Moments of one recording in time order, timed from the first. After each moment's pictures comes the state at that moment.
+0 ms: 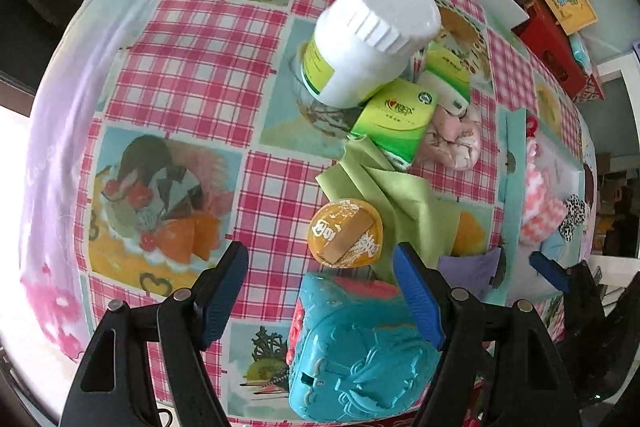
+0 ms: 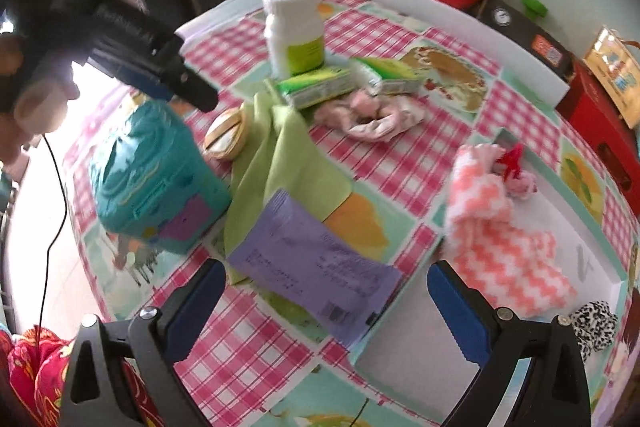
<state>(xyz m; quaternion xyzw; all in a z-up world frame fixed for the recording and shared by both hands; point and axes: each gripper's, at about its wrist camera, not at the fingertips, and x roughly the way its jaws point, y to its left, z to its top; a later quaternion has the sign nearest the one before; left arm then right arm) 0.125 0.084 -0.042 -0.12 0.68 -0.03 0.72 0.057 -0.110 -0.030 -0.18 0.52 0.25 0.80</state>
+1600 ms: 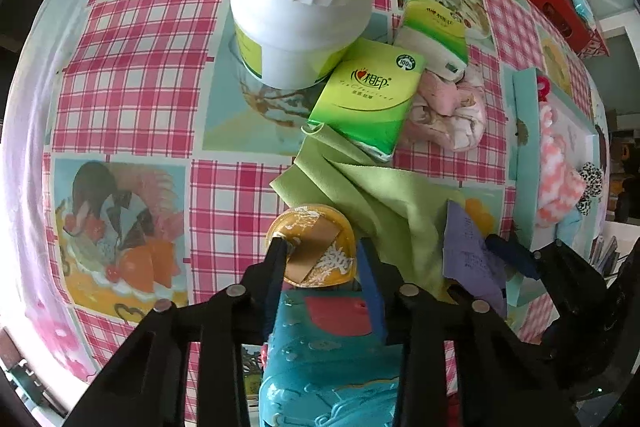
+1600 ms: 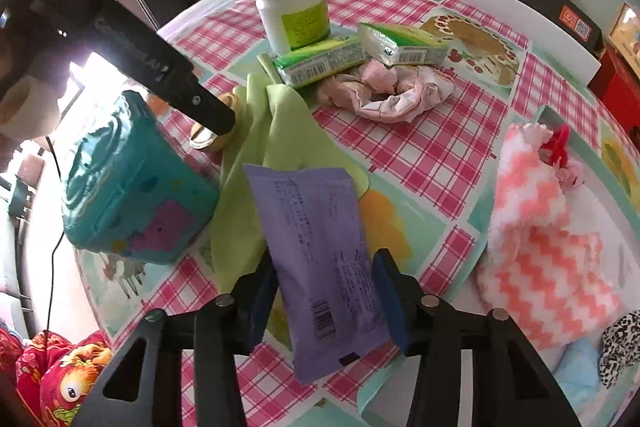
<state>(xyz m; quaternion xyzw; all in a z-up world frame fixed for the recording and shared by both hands) 0.176 0.010 -0.096 -0.08 0.72 -0.07 0.69 0.080 -0.110 -0.062 -0.14 0.55 0.28 0.78</state>
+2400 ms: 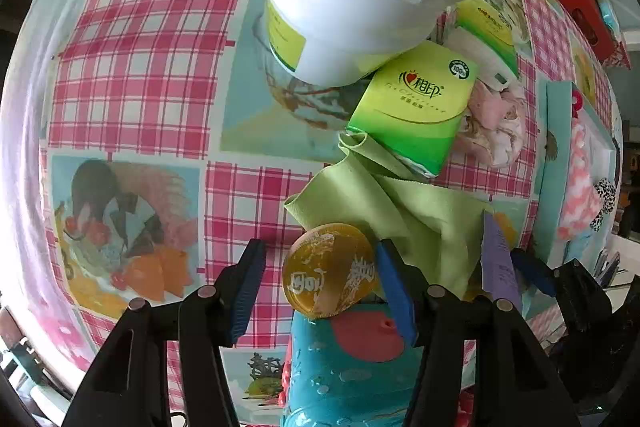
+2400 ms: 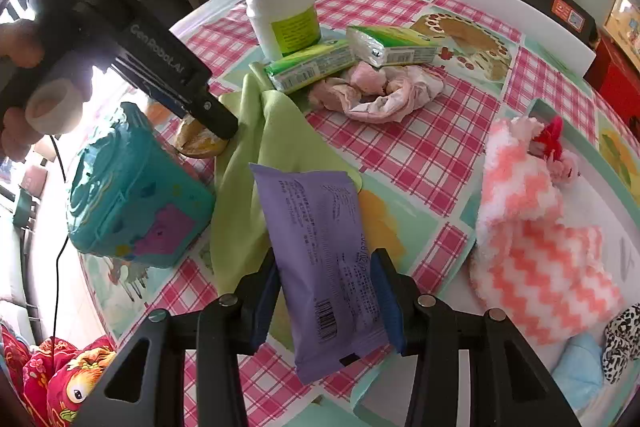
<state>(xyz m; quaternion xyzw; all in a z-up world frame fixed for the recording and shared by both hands) 0.199 0.033 -0.114 -0.08 0.75 -0.04 0.65 0.085 -0.114 -0.059 -0.13 0.55 0.27 0.78</state>
